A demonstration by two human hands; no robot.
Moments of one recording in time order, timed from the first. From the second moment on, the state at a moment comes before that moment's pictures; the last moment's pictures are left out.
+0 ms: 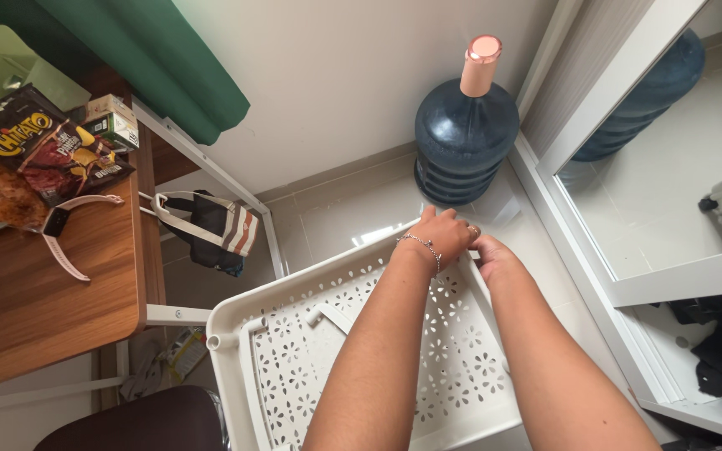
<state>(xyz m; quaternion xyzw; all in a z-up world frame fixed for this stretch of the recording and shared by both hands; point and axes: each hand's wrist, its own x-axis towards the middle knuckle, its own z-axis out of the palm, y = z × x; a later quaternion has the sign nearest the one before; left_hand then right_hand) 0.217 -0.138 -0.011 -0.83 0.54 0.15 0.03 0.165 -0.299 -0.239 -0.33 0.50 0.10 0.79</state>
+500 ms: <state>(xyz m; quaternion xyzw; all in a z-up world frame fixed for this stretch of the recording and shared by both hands) 0.229 -0.136 -0.018 -0.82 0.55 0.16 -0.02 0.157 -0.288 -0.188 -0.25 0.54 0.15 0.79</state>
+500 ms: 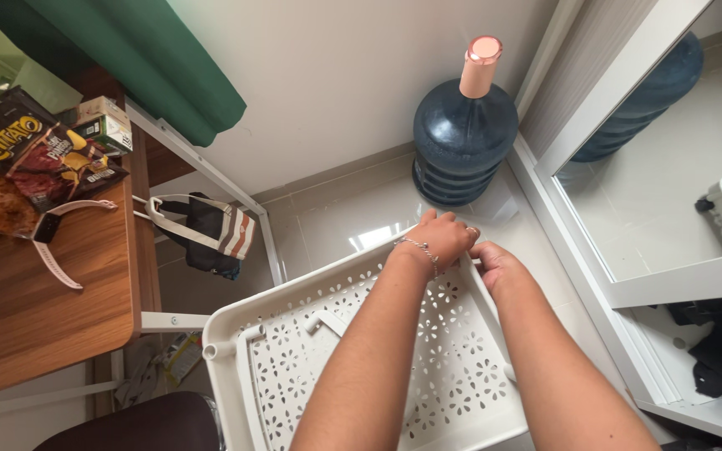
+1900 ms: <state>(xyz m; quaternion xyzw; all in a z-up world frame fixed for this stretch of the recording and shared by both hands) 0.265 -0.085 -0.029 -0.91 0.30 0.26 -0.13 0.197 -0.218 -0.056 -0.85 0.37 0.12 0.34</state>
